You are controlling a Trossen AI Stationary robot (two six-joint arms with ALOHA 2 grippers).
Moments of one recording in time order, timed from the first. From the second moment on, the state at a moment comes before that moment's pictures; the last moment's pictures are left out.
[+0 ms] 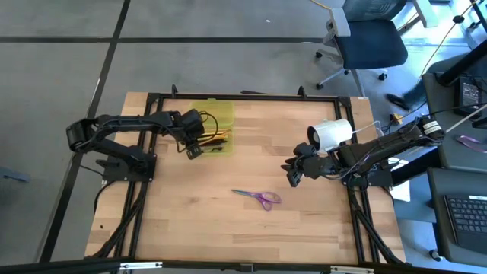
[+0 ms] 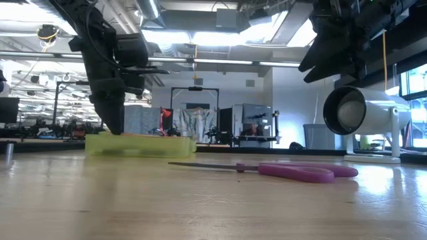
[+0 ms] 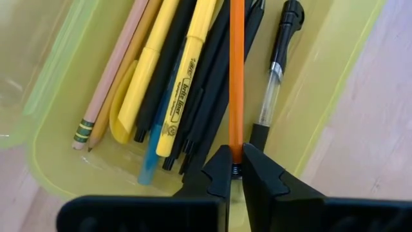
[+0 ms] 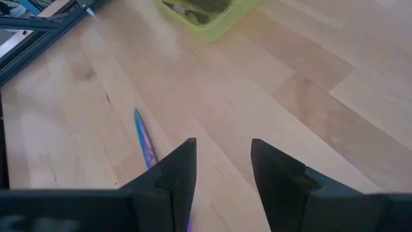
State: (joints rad) left arm 0.49 1.29 0.66 -0.61 0.08 -0.04; right arm 0.30 1.14 0.72 -0.37 0.45 0.91
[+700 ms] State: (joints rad) left arm 0.49 1.29 0.66 -0.62 0.08 -0.12; right arm 0.30 1.14 0.72 -0.38 0.45 0.91
